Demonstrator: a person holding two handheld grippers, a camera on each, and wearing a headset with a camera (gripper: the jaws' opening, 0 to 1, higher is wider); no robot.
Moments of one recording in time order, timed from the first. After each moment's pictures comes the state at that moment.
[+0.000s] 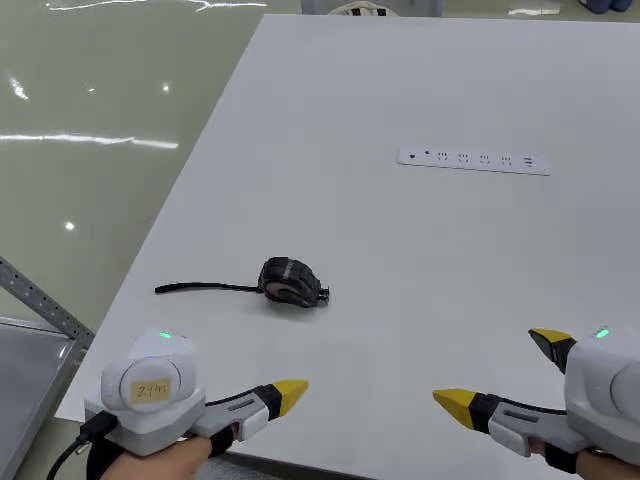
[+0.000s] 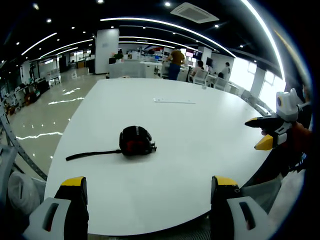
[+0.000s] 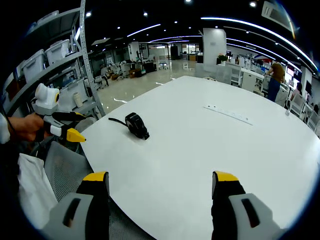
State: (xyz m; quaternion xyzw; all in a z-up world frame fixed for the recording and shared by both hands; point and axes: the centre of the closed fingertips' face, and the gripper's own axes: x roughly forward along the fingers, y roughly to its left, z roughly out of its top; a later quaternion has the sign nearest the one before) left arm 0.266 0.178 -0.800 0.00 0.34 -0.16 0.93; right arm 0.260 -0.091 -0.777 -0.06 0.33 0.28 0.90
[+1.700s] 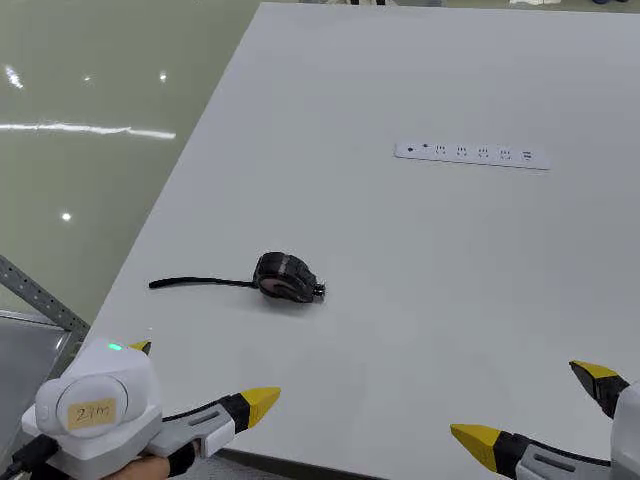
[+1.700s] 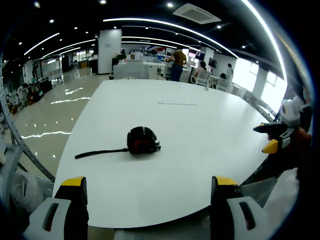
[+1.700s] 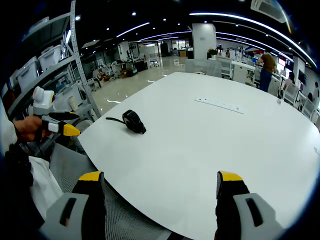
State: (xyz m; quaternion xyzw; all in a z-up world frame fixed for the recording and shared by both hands) left arm 0.255 0.195 -0.784 0.00 0.34 -0.15 0.93; right arm 0.231 -0.110 -0.770 -0.04 0.35 0.25 0.90
